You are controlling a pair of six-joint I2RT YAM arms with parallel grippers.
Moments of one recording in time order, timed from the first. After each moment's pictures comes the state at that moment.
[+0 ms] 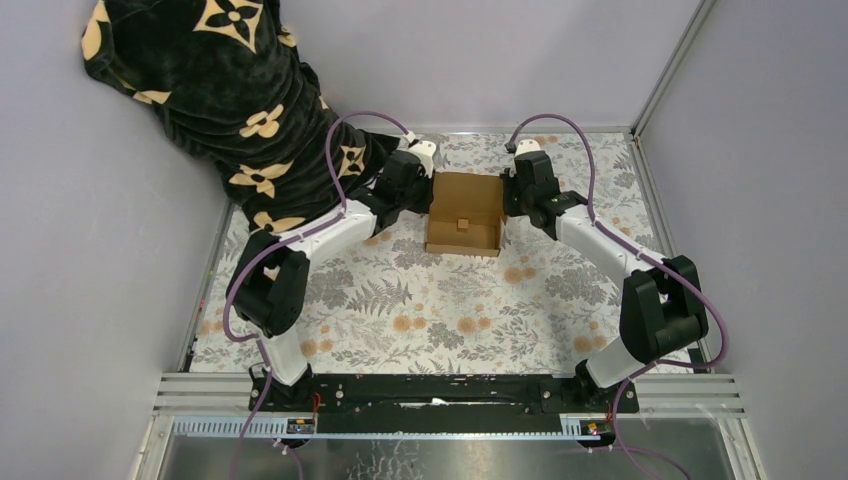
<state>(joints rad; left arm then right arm) -0.54 1.79 1.29 -0.07 0.01 -0.15 0.39 1.56 1.13 -0.25 0.10 0.16</state>
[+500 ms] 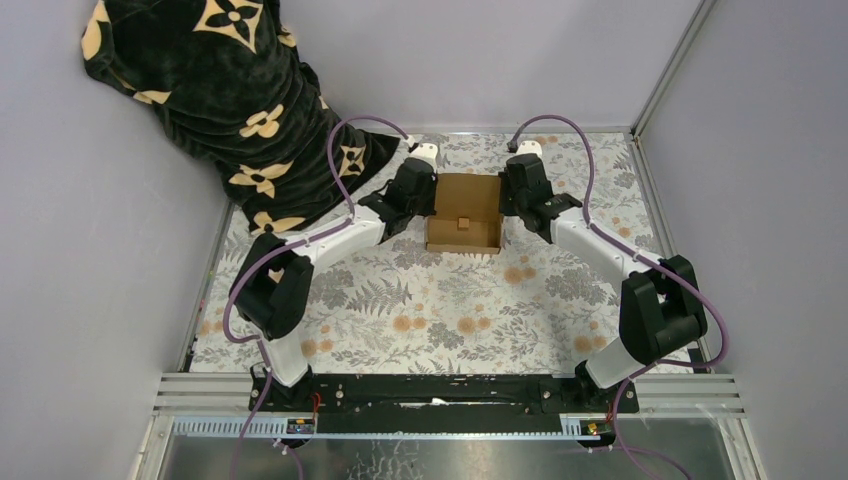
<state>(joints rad) -0.61 1.79 1.28 -0.07 -0.20 -0.27 0.43 1.56 1.12 -0.23 0.23 0.29</state>
